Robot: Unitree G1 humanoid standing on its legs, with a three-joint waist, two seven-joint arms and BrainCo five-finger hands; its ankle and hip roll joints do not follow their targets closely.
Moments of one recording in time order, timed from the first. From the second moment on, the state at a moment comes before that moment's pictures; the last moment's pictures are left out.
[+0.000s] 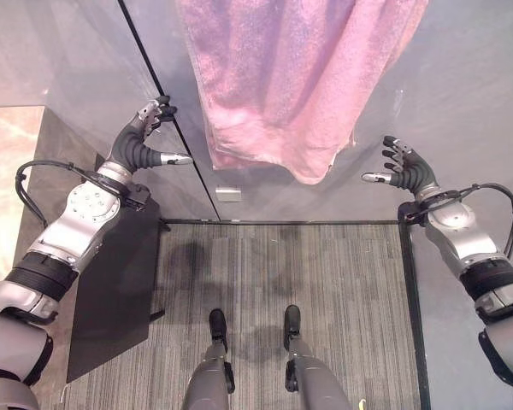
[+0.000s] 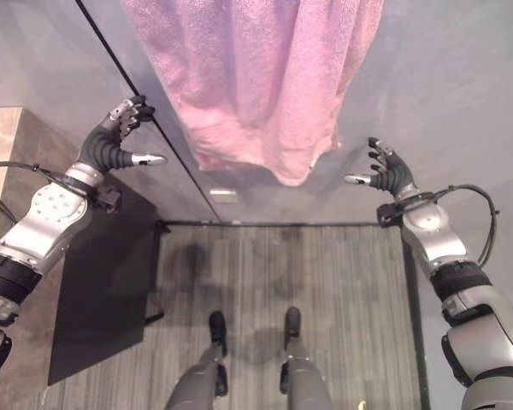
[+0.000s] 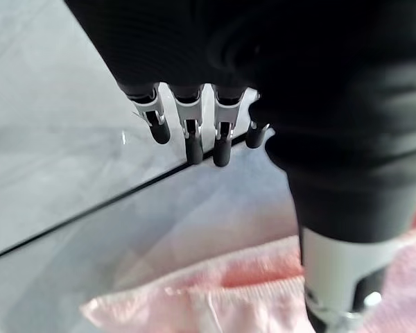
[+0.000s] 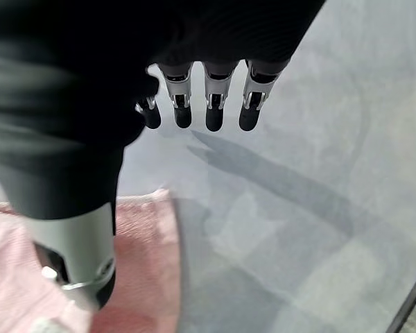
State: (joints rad) left arm -0.75 0.94 -0.57 0.36 -0.59 -0.25 0.08; right arm -0.76 -0.81 0.49 0.68 0.58 -0.17 0.01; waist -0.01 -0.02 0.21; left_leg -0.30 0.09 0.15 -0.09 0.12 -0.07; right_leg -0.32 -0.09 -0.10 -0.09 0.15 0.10
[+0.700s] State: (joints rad) left arm -0.82 0.92 -0.74 0.22 -0.70 -0.25 0.00; right arm -0.84 -0.76 0.57 0.56 0.71 -0.15 0.00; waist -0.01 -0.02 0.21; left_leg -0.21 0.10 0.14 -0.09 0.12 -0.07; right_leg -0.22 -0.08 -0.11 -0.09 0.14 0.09
